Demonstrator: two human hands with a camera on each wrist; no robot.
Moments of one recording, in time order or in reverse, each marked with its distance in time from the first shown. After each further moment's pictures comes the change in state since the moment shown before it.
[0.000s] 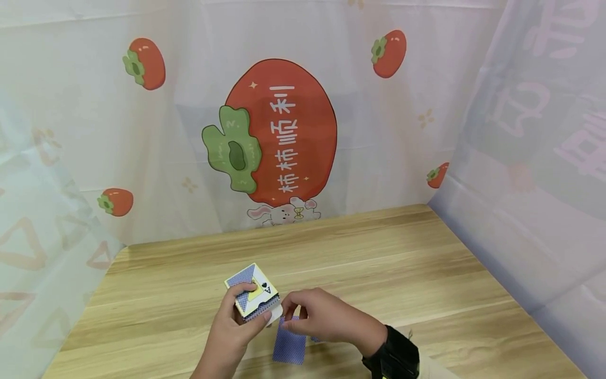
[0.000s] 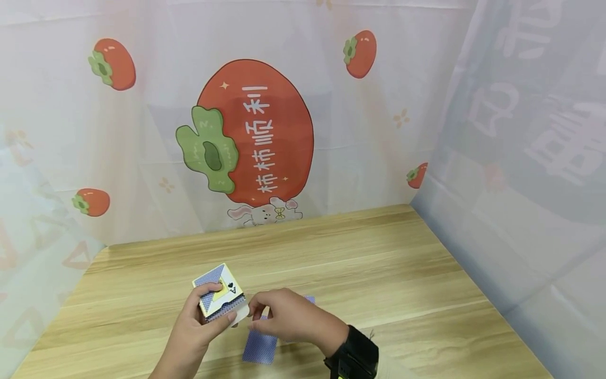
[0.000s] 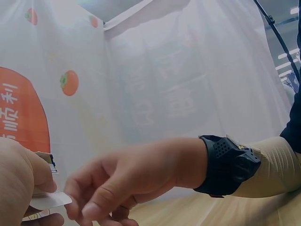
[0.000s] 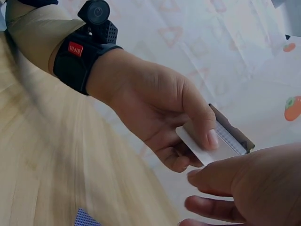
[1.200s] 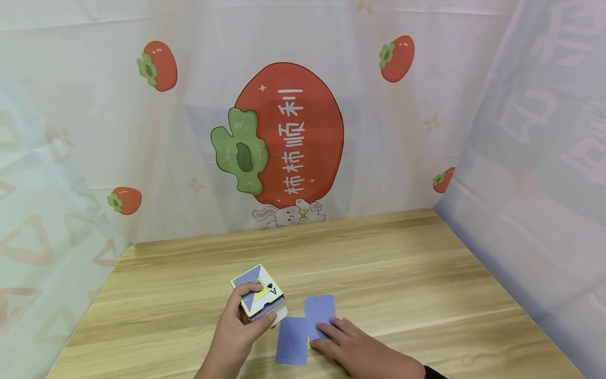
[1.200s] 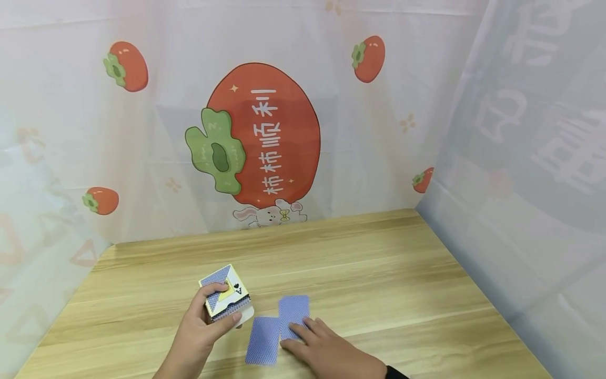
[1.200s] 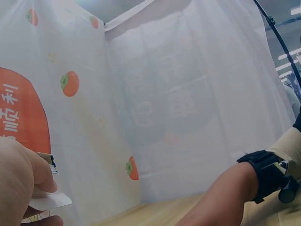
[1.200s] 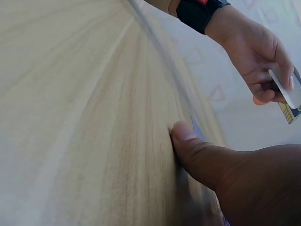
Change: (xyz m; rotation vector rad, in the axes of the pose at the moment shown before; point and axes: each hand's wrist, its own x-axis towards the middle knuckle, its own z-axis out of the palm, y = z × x) left_hand -0.001 0.002 -0.002 -0.049 -0.009 -0.021; right_hand -0.072 0.074 0.022 -0.737 -0.140 -0.218
